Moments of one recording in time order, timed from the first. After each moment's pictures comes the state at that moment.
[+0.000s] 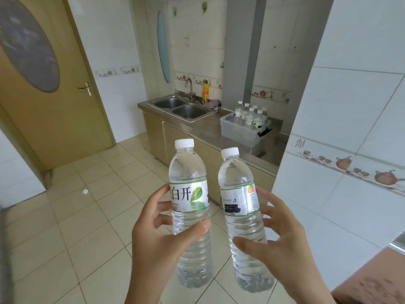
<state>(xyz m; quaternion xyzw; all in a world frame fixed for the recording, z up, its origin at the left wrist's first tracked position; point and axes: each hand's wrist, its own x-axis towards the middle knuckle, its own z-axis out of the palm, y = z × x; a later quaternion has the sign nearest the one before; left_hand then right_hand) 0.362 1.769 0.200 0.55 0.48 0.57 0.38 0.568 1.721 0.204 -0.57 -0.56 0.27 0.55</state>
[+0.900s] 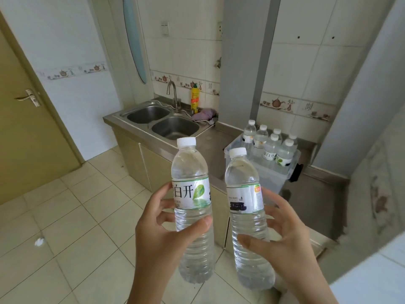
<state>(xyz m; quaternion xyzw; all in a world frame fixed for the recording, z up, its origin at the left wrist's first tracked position) 0.439 2.258 0.190 0.58 0.47 0.53 0.40 0.646 2.190 0.178 -0.62 -0.48 0.28 0.56</state>
